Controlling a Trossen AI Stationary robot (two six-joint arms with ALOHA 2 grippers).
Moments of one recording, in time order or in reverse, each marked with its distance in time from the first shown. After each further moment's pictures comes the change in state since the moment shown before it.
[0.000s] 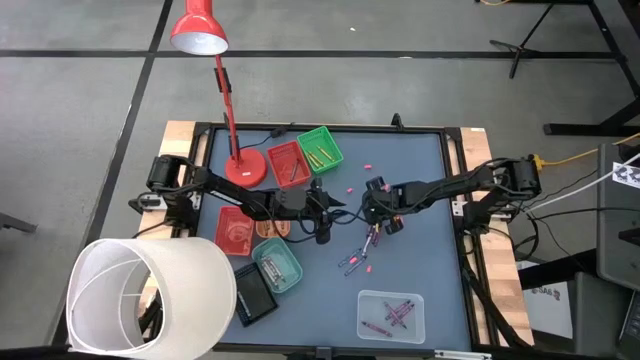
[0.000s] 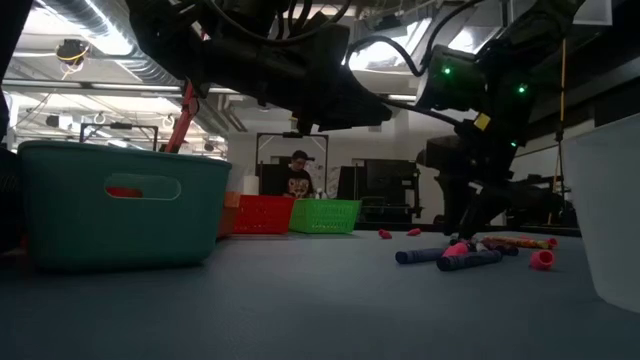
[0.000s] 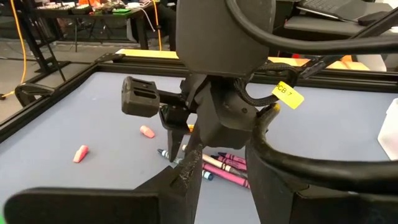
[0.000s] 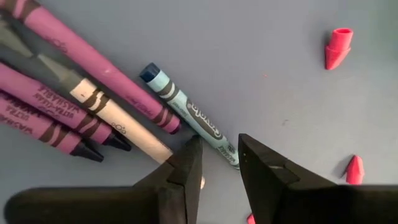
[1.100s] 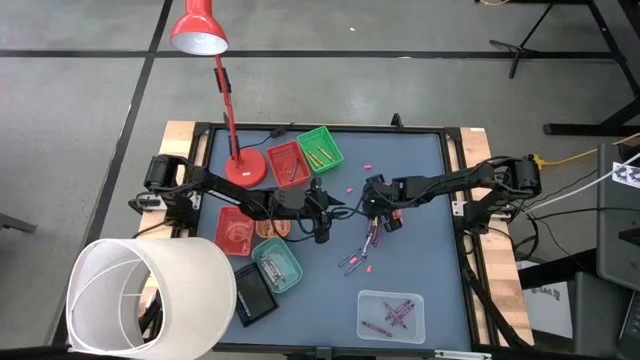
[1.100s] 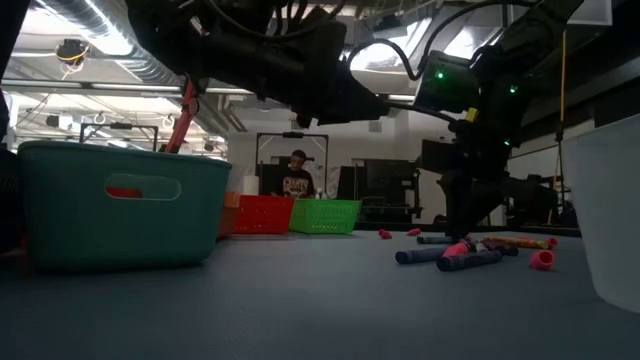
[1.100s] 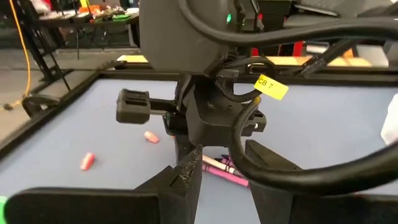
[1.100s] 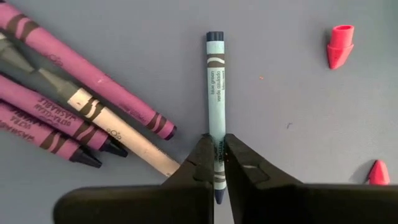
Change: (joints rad) left arm 0.000 -0.019 0.000 -0.016 0.000 0.045; right arm -0.072 0.001 -0.002 0.026 -0.120 0.004
